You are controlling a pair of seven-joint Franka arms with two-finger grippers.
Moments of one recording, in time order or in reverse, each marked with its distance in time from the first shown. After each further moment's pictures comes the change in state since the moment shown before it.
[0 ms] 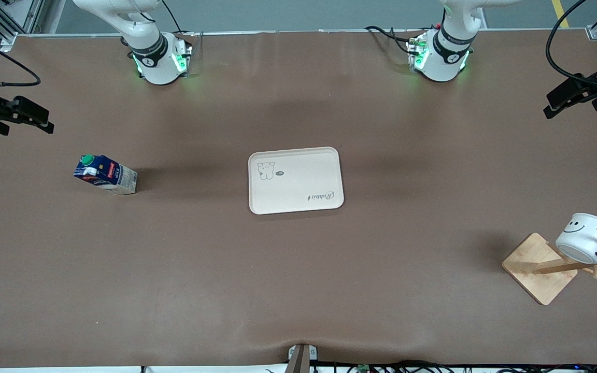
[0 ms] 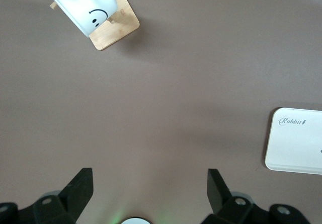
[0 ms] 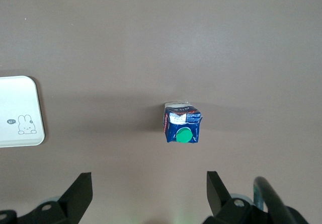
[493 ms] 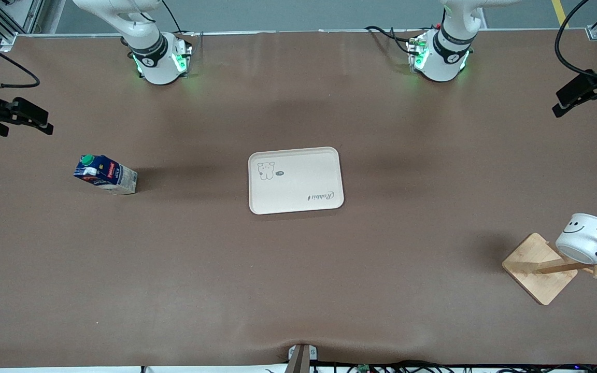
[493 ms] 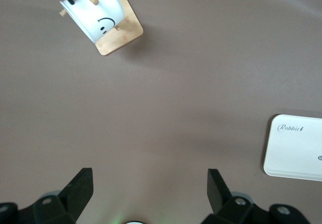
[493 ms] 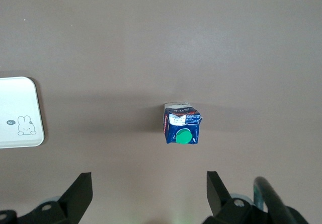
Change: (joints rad) left arm 0.004 0.000 0.024 0.027 0.000 0.000 0.002; right arm 0.000 0.012 -0.001 0.008 0.000 -0.001 0.000
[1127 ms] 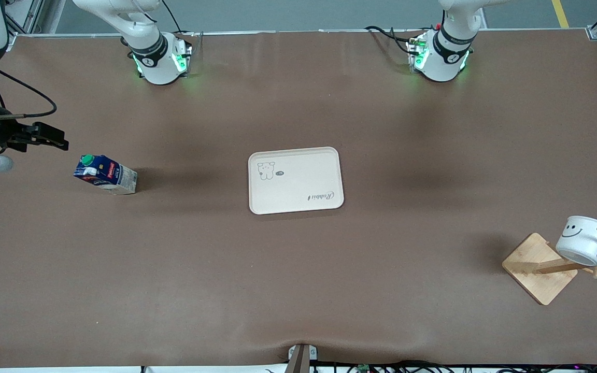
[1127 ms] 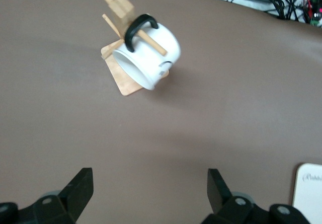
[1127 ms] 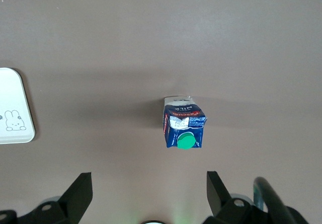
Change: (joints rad) left arm 0.226 0.000 0.055 -0.260 -0.127 0.410 0.255; right arm 0.002 0.105 -0.001 0.002 -0.003 0.004 0.000
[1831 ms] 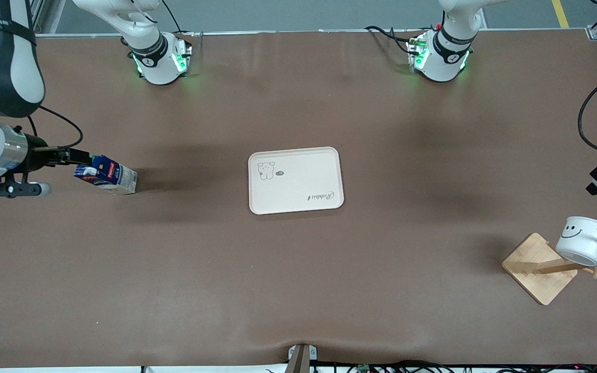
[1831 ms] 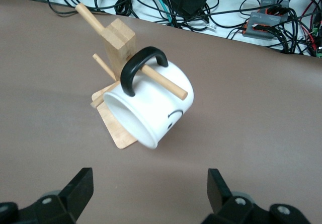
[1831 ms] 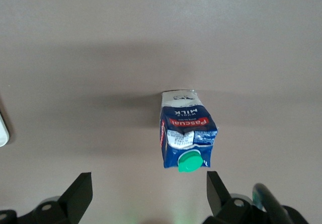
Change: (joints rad) left arm 0.012 0.062 -0.010 -0.255 -0.096 0.515 0.173; right arm -0.002 0.078 -0.009 -0.151 0.002 0.137 0.001
